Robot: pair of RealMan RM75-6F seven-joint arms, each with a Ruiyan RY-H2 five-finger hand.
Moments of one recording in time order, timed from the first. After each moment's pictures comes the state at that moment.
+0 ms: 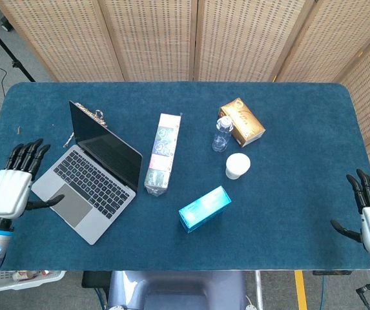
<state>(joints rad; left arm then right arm) -0.30 -1.07 -0.20 -1.84 1.44 1.31 0.19 0.08 -1.15 0.11 -1.51 -1.53 1.57 0.09</state>
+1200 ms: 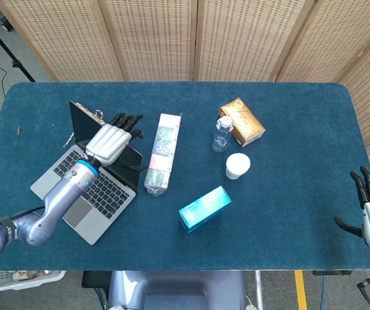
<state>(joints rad) -0.93 -1.21 -0.31 -1.63 0.94 0.71 0.43 0.10 -1.16 0.13 -1.48 -1.47 1.52 0.08</state>
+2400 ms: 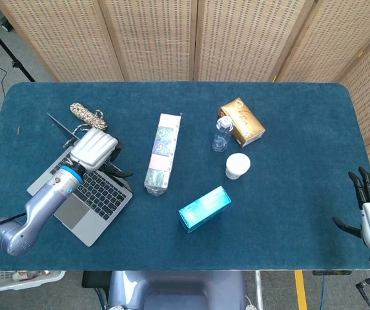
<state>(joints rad) -0.91 -1.09 -0.18 -1.70 1.05 0.81 0.35 0.10 -1.17 0.13 -1.49 -1.47 1.52 0.07</state>
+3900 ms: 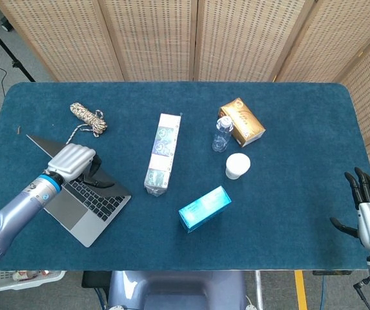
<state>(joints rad) -0.90 -0.90 -0.11 -1.82 0.94 0.63 0.17 0.10 -1.17 0.13 -1.49 -1.48 1.52 0.05</state>
